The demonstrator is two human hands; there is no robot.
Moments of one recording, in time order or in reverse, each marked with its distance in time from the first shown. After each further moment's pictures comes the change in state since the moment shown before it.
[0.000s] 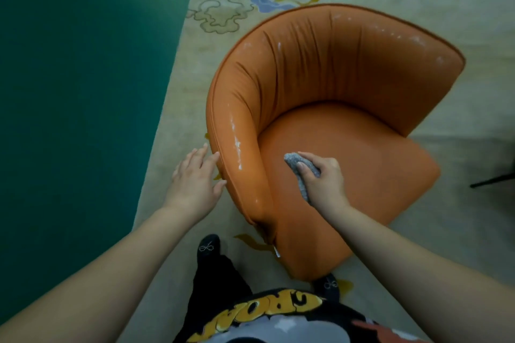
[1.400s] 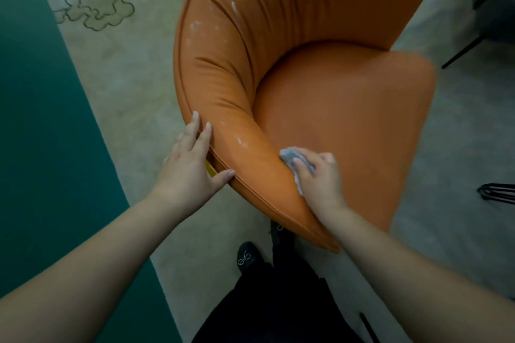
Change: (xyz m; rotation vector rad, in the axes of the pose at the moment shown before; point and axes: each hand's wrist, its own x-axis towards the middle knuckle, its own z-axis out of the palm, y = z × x) left_hand 0.197 -0.076 -0.019 0.023 -0.227 0.509; right_hand 0.058 -0.007 0.160 -0.019 0.462 0.323
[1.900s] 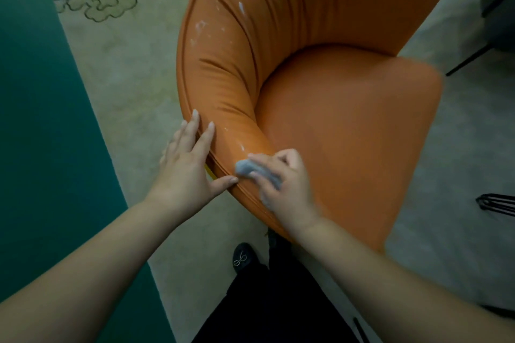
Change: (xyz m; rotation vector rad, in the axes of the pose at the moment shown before) left_hand 0.009 -0.002 -0.008 0.008 -0.013 -0.007; right_hand -0.010 -0.042 0.028 0.082 -0.134 -0.365
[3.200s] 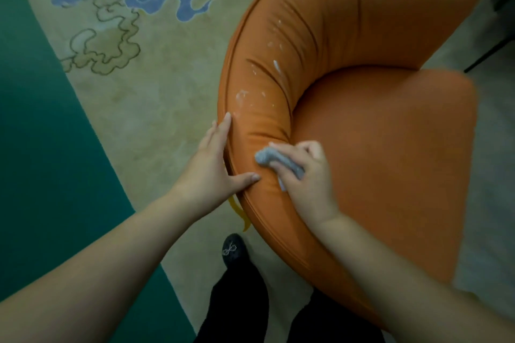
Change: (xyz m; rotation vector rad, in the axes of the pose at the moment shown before) left_hand 0.136 -0.070 -0.064 -0.312 -0.094 0.110; right_hand 0.134 -0.027 0.064 0.089 0.268 0.031
